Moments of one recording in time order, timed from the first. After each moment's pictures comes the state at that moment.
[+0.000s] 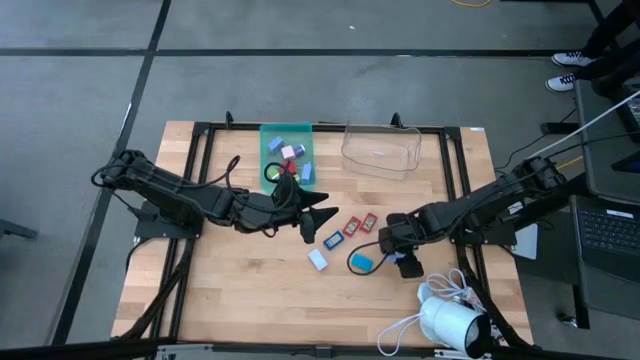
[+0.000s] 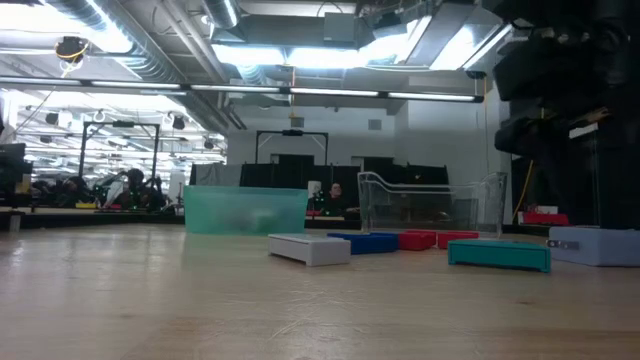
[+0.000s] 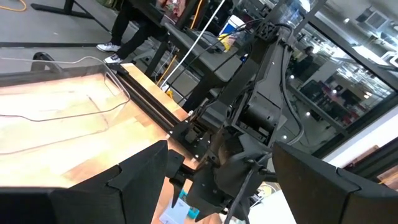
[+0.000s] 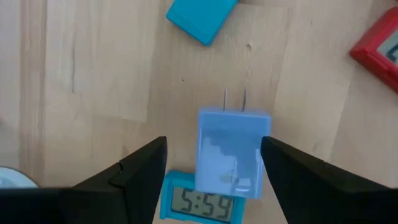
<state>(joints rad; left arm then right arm) -0.31 1.43 1.21 0.05 -0.63 -0.75 0.36 1.42 0.80 -0.70 -0.11 0.22</state>
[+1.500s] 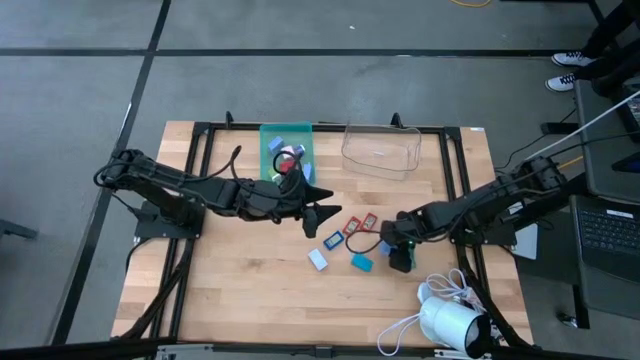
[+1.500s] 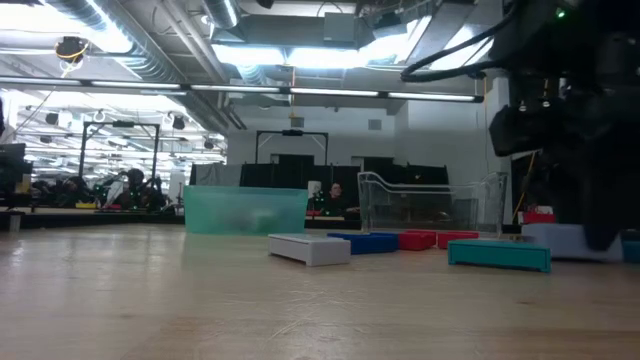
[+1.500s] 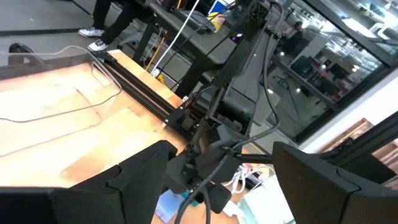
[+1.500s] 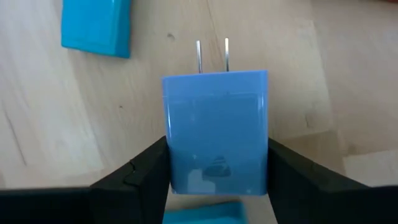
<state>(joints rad) -0.22 1.43 1.21 0.02 -0.45 -0.70 0.29 1.42 0.59 -0.44 -0.09 0.59</state>
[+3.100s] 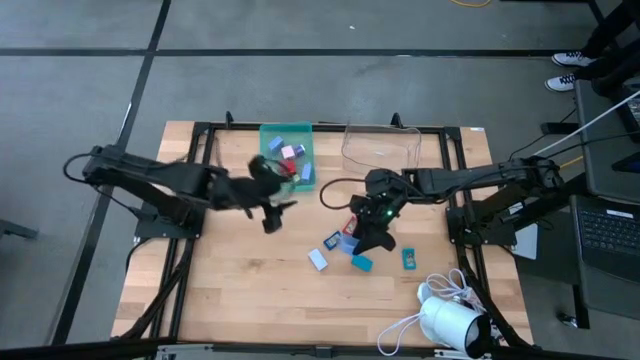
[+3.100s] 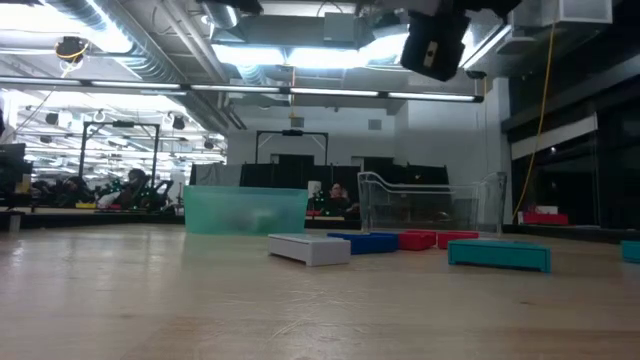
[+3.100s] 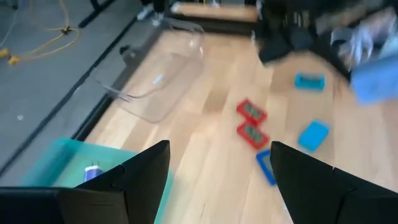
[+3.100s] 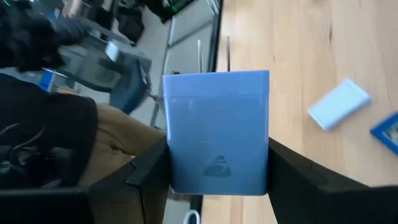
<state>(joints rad) -0.23 1.24 1.24 -0.66 -0.53 -0.27 0.06 1.42 1.06 -0.28 -0.67 0.54</state>
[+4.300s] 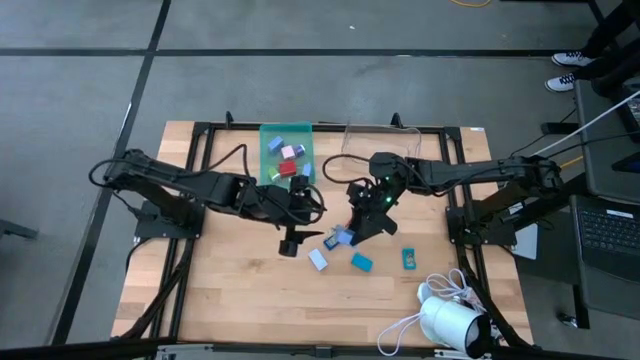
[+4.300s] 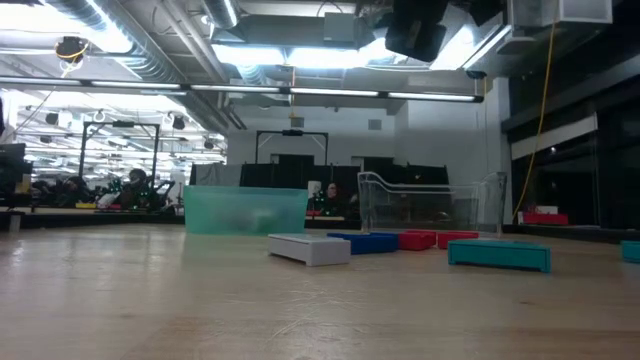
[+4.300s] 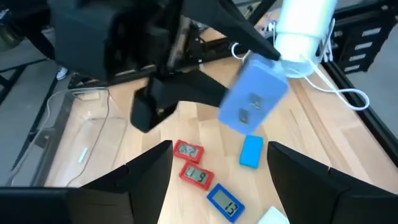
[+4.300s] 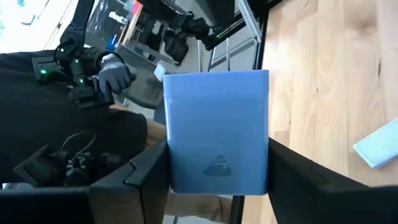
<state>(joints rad) -0.24 1.46 1.42 -0.50 -0.24 0.09 -0.01 1.42 1.06 -0.09 -0.85 0.67</state>
